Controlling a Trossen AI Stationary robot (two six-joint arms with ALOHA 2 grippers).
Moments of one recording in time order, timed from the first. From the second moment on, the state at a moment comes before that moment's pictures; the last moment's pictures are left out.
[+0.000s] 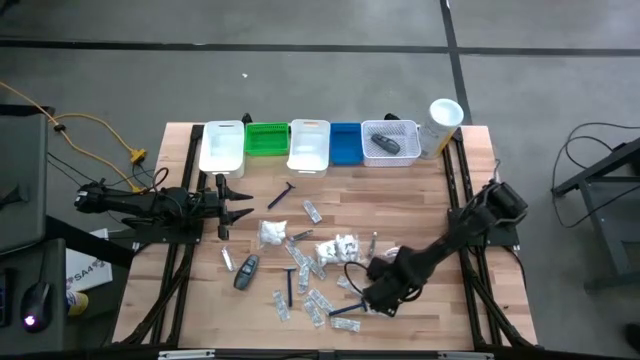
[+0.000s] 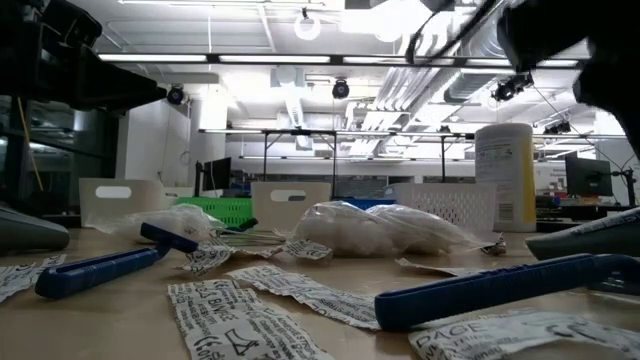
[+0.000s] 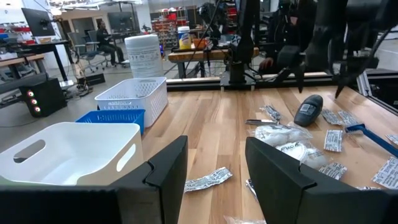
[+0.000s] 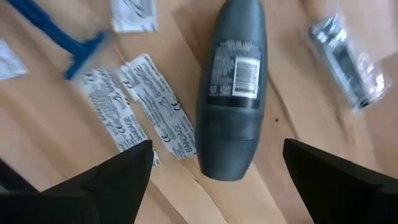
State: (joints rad) left arm -0.16 0.04 0.05 0.00 -0.33 0.07; right arm 0.59 1.84 1.32 -1.07 -0.04 1.11
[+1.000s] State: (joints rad) left arm -0.16 0.04 0.05 0.00 -0.33 0.07; right arm 0.49 1.95 1.25 -1.04 -0.19 1.17
